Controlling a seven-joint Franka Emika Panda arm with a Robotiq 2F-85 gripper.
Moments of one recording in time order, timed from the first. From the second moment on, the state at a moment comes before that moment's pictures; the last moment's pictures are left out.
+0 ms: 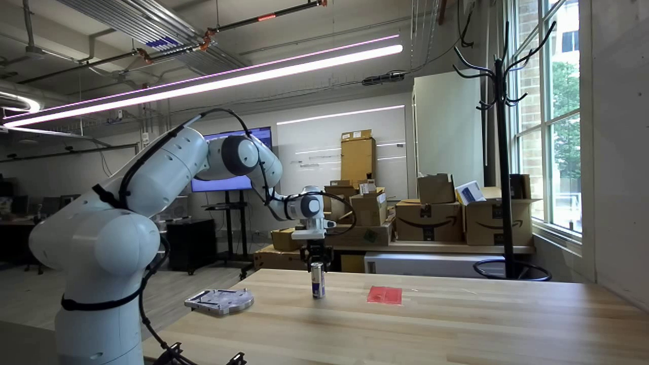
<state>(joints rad) -0.14 0.82 -0.08 -1.41 -0.02 2.18 -0.21</state>
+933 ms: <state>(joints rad) -0.15 0.61 -0.07 -1.55 -0.02 2.19 -0.25</state>
